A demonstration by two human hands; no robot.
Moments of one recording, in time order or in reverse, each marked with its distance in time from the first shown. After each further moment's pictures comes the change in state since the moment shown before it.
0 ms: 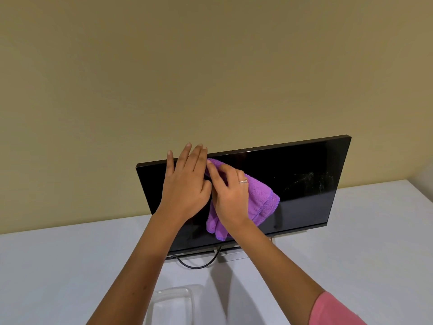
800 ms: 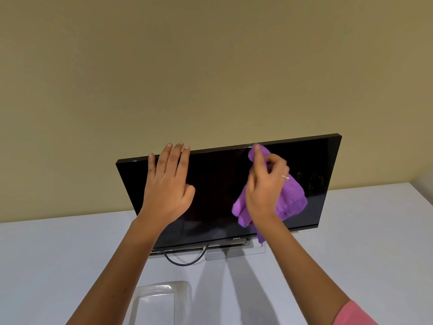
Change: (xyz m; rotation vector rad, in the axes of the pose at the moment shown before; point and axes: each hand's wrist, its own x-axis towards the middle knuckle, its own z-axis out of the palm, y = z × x) left_hand -0.009 0.009 0.015 0.138 0.048 -0.045; right_hand 0.004 0.089 -0.041 0.031 0.190 0.244
